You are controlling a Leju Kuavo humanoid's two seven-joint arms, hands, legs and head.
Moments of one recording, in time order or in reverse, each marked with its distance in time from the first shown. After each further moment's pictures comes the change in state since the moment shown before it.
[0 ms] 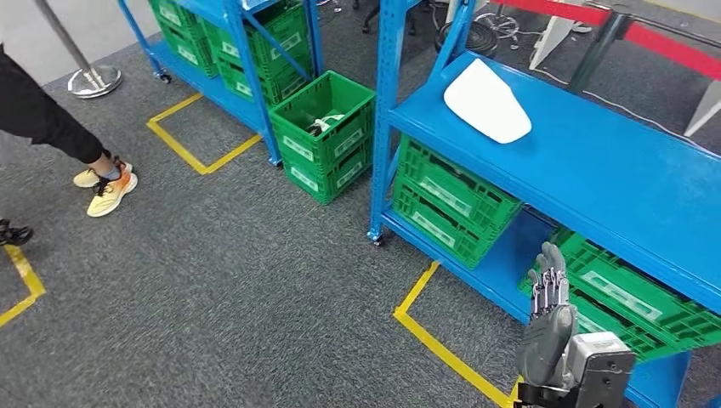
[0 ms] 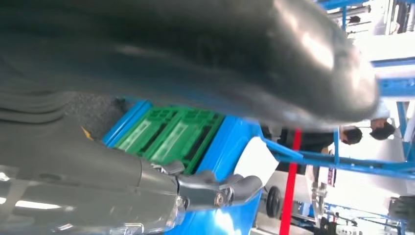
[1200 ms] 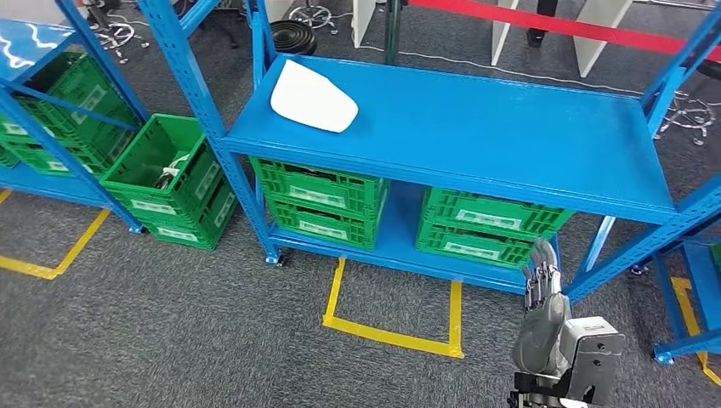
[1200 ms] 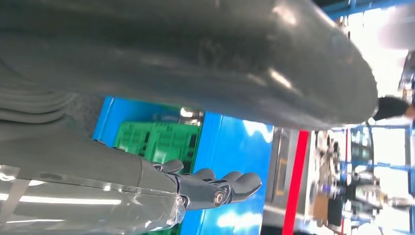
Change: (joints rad) left arm 0.009 -0.006 -0.015 -0.004 -0.003 -0.008 0.008; right arm -0.030 -0.005 0.001 0.047 -0.050 0.000 -0.007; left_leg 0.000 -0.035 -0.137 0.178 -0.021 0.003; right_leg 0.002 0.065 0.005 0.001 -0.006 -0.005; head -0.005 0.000
